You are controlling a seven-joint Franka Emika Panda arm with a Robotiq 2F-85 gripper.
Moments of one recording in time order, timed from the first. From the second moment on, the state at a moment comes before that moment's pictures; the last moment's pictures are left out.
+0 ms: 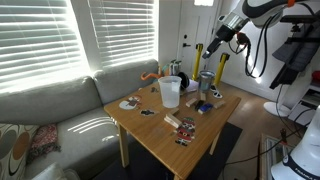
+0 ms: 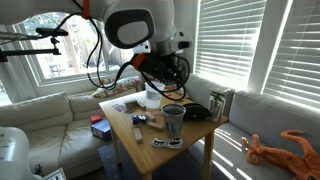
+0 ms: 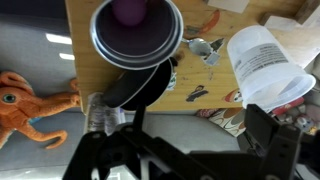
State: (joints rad) arm -0.07 -0.41 -0.27 -2.19 0.30 2.17 -0.47
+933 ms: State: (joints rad) arm -0.14 -0.41 -0.39 -2.29 0.24 2.16 -0.51
